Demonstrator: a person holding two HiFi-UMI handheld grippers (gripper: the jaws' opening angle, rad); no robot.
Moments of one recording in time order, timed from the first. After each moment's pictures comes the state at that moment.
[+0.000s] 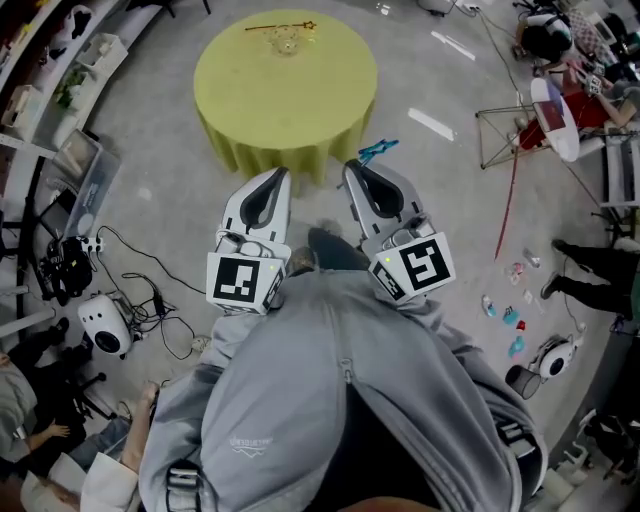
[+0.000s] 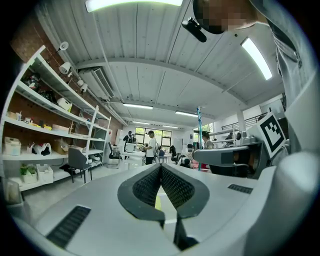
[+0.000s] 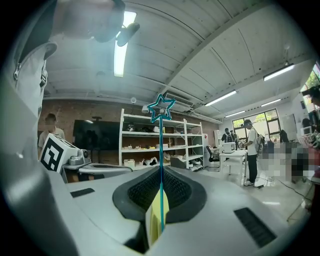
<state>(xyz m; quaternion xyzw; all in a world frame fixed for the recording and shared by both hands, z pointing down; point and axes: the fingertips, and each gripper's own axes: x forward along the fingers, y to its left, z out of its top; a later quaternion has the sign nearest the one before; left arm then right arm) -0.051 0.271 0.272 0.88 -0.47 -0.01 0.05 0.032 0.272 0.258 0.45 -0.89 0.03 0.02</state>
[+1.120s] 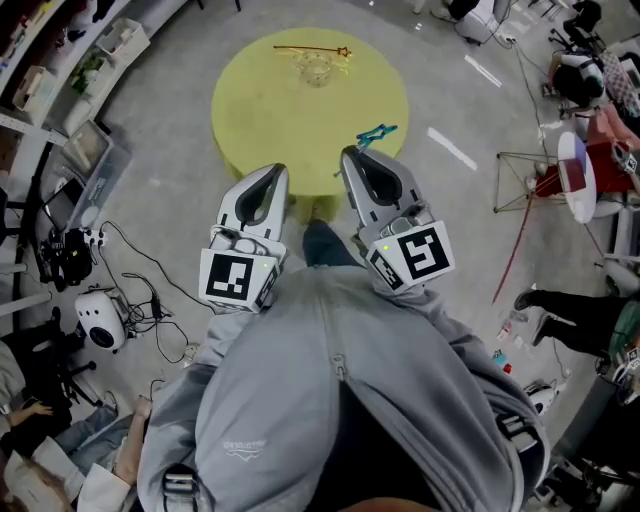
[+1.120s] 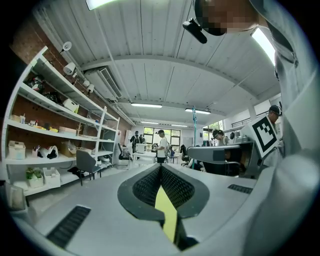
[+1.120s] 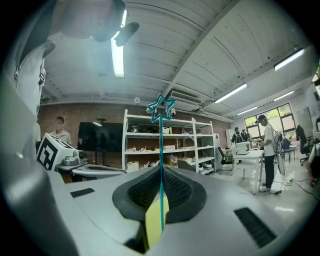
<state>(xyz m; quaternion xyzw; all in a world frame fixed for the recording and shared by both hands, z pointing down) -0.088 0.089 0.282 0.86 -0.51 0.00 0.05 -0.007 0.067 0.265 0.39 -0.92 0.03 0.01</state>
